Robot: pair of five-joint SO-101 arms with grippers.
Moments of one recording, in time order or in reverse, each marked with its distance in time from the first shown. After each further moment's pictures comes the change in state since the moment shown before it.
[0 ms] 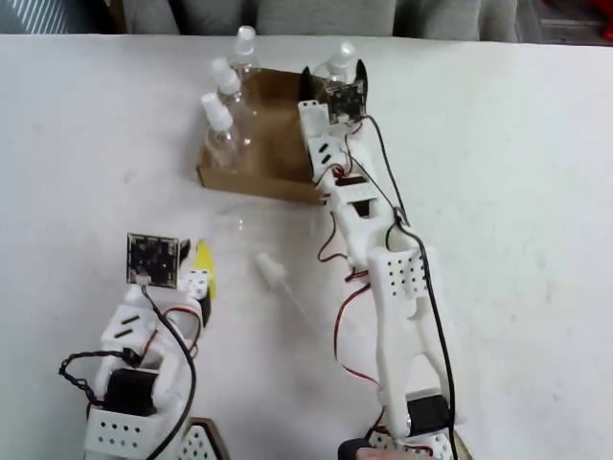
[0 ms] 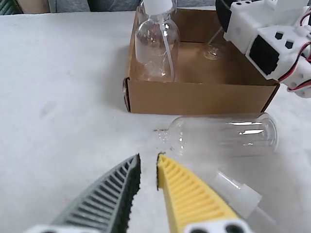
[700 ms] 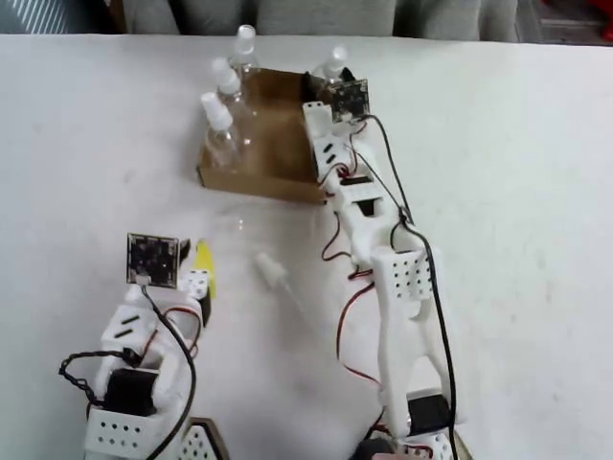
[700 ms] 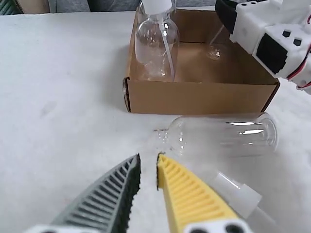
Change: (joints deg) left arm 0.0 0.0 0.0 0.0 0.0; right arm 0.9 -4.6 5.5 0.9 3.6
